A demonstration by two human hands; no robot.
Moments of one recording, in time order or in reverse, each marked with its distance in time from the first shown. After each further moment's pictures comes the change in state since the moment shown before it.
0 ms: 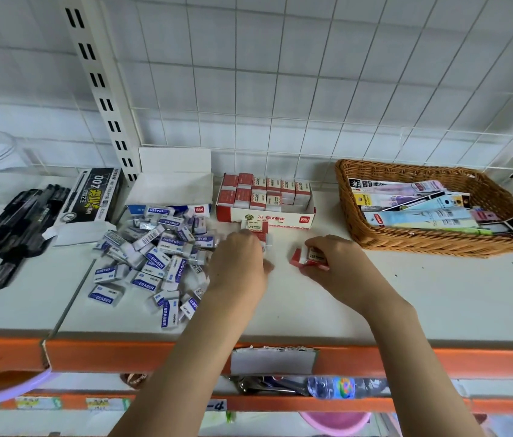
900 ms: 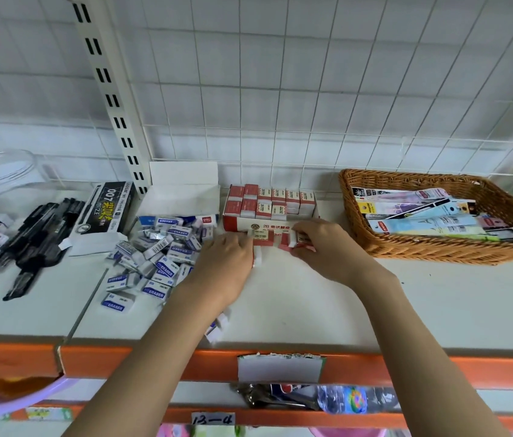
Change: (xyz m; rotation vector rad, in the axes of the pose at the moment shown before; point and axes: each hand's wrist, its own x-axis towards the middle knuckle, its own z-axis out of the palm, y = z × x) left_hand 0.007 -0.033 -0.015 0.427 -0.086 0.313; right_hand 0.039 -0.013 -0.008 0.019 -0.013 -0.143
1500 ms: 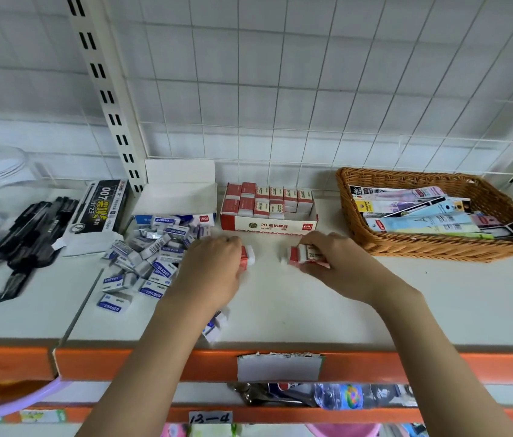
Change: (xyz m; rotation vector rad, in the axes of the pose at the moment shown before) left_hand -0.011 -0.007 -0.005 -0.136 0.121 -0.078; right_hand -0.028 0.007 -0.004 0.017 -0.055 -0.020
